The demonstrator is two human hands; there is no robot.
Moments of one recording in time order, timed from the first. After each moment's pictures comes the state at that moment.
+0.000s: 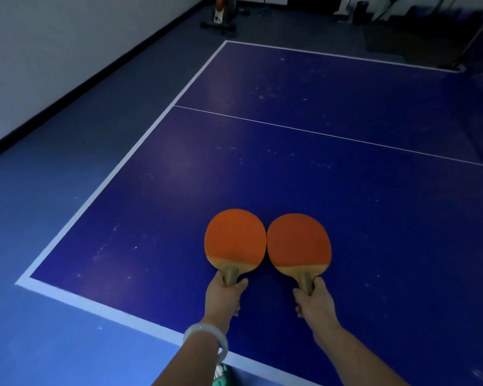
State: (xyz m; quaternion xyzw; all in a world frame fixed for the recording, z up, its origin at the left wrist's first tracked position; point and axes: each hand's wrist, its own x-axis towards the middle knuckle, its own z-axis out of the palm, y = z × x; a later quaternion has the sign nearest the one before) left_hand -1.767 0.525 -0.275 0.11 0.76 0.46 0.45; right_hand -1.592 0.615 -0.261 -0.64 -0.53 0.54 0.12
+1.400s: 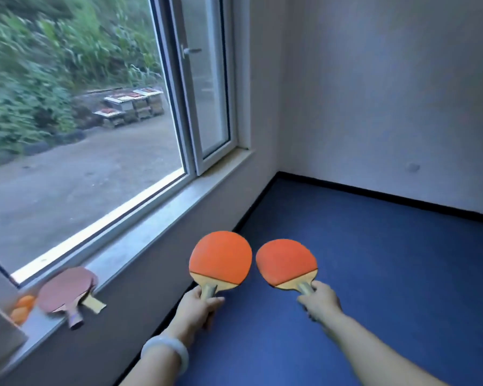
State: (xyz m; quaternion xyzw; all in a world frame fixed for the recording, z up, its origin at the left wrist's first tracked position) left_hand -1.582 -0.273 -0.138 -0.42 0.68 0.59 -0.10; right_hand -1.783 -0.086 -0.152 0.08 -0.87 0.41 -0.25
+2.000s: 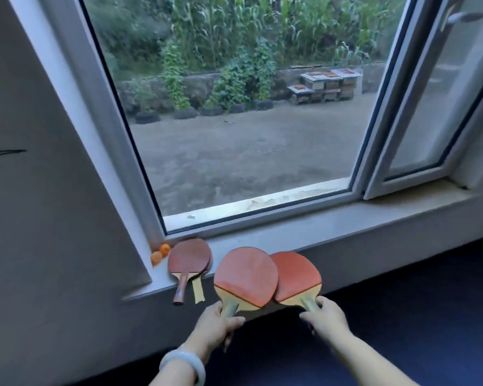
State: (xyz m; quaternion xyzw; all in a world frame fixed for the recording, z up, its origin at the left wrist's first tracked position) left_hand -1.536 -0.461 -0.174 -0.62 0.46 0.58 -0.24; right_hand -1.791 -0.464 -0.189 0.38 -0.77 0.27 -0.44
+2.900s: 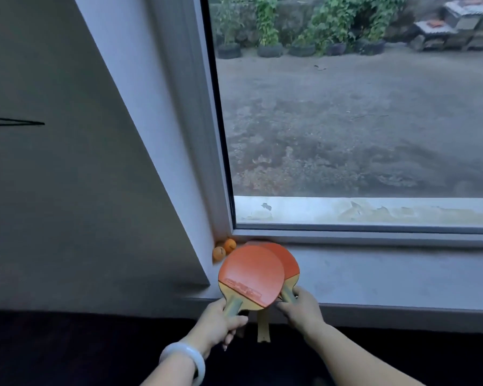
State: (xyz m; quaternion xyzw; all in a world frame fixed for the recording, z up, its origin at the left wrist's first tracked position) left_hand -1.373 -0.603 -0.241 -0.69 0.30 0.61 -0.26; right_hand -1.570 -0.691 -0.277 0.52 -0.66 0.11 -0.53
